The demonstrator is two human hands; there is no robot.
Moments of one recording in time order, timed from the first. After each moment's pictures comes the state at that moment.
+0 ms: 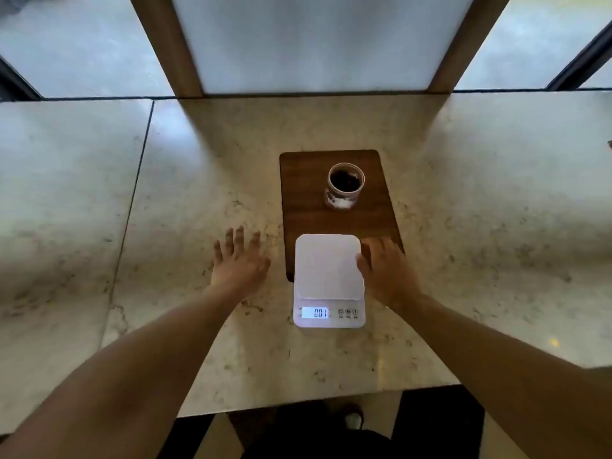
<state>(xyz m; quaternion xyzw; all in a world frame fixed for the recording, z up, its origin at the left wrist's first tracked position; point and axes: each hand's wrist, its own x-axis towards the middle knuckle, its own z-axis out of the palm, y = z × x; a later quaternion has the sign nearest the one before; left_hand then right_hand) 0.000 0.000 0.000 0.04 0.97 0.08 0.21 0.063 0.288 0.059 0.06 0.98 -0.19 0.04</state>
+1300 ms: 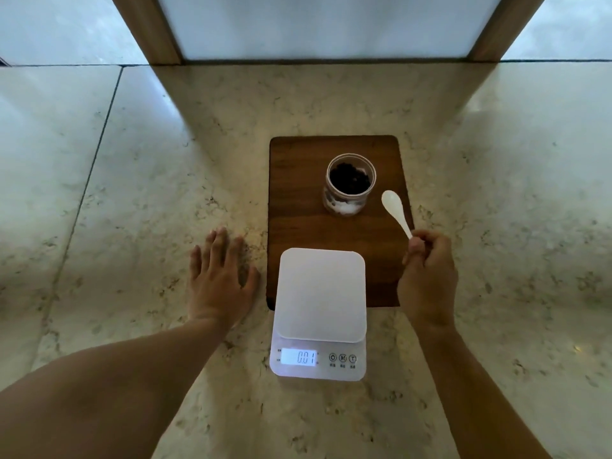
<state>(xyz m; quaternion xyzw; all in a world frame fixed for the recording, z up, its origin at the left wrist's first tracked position) -0.007 0.025 -0.046 0.00 0.99 0.12 0.03 0.016 0.320 0.035 0.30 0.82 -0.46 -0.13</state>
